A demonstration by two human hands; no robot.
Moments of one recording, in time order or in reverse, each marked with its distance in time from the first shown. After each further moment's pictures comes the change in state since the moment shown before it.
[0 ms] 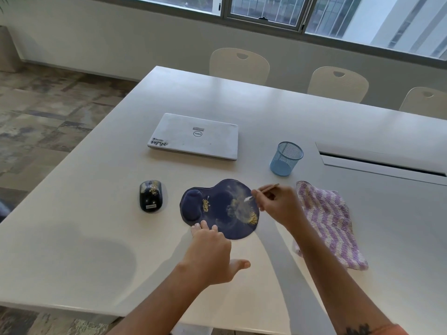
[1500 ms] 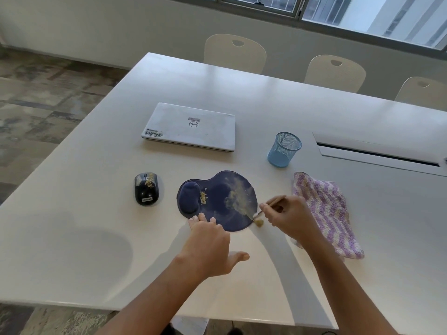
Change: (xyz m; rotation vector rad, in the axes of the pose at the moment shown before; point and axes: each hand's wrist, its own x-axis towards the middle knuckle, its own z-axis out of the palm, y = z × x) left_hand 0.003 -0.003 0.002 0.030 0.016 0.031; right_hand -0.048 -0.005 -0.022 -0.037 -0.095 0.108
